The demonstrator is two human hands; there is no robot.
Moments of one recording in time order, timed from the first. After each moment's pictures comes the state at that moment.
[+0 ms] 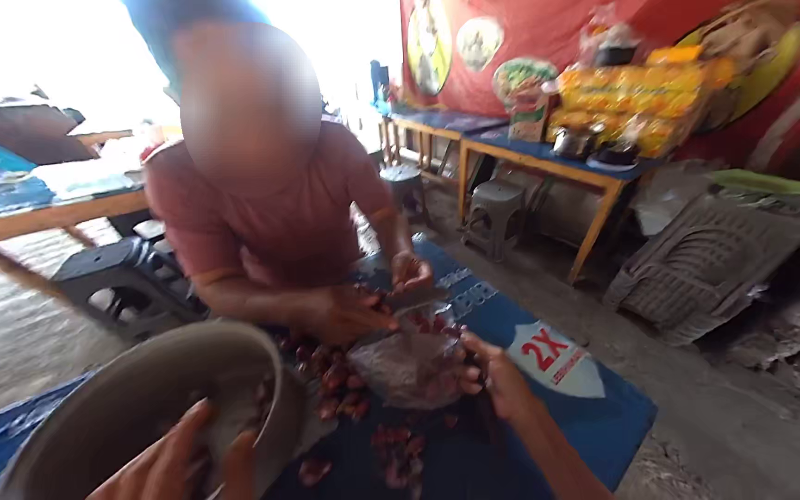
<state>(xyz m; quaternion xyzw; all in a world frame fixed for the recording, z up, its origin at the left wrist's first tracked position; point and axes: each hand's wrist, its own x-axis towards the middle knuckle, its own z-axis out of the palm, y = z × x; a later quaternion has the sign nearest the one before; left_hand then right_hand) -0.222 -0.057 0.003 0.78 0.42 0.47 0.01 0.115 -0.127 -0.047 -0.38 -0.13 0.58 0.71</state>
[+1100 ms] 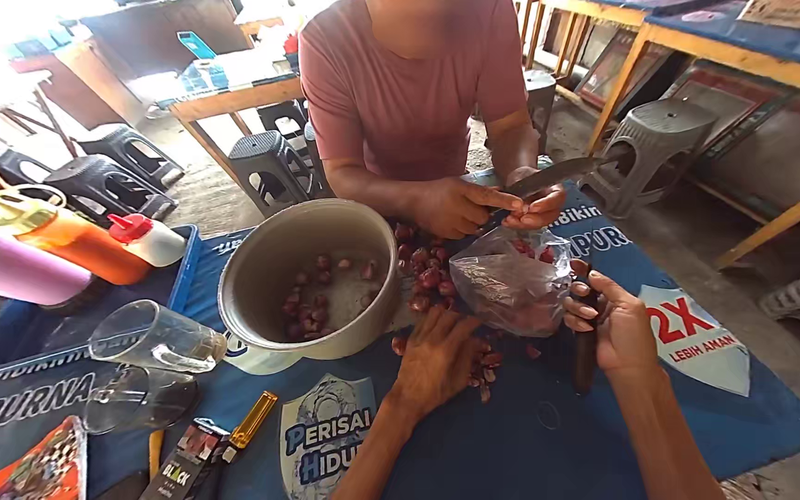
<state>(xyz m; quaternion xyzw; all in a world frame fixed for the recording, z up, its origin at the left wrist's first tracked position) -0.131 -0.074 -0.081 0.90 0.28 0.33 0.10 0.115 -0.128 -0.038 -0.43 -0.11 0.49 0.75</state>
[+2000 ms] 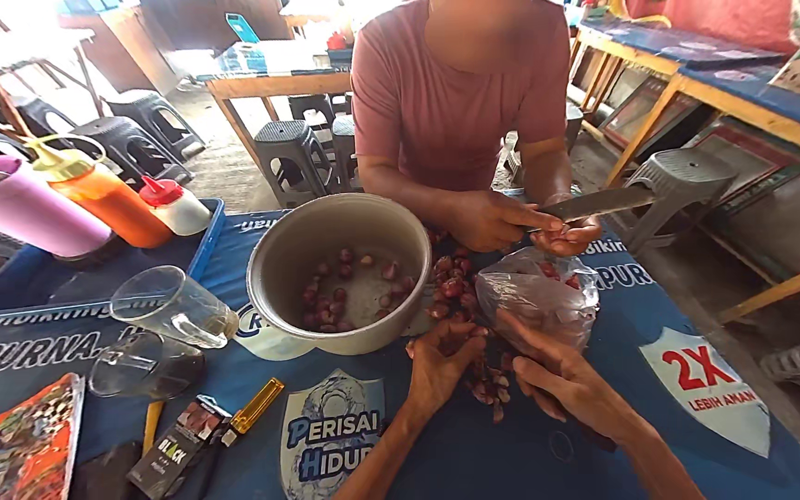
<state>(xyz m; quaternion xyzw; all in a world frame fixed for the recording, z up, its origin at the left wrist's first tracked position) -0.128 -0.080 -0.084 0.56 0.34 0.50 0.56 0.071 -0.143 -0.039 -0.46 -0.57 0.54 0.40</state>
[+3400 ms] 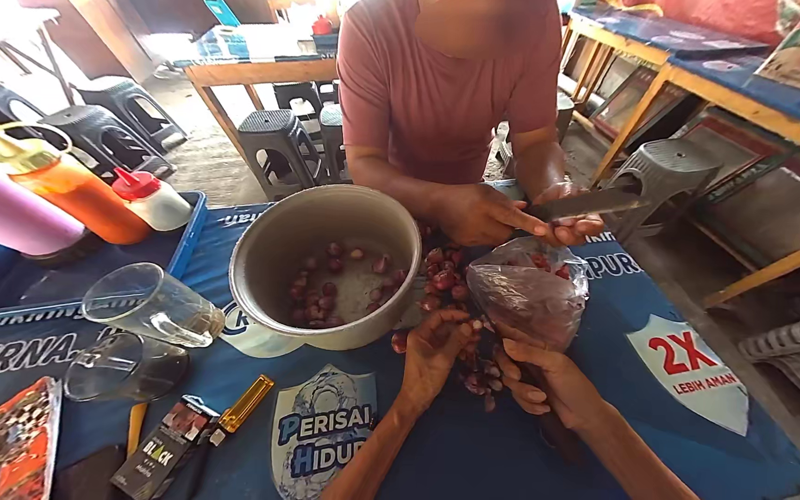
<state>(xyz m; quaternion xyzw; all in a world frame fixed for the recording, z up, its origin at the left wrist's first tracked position) -0.127 -0.079 -0.086 0.53 0.29 0.51 0.62 0.062 -0.142 -0.059 -0.36 -0.30 0.75 0.47</state>
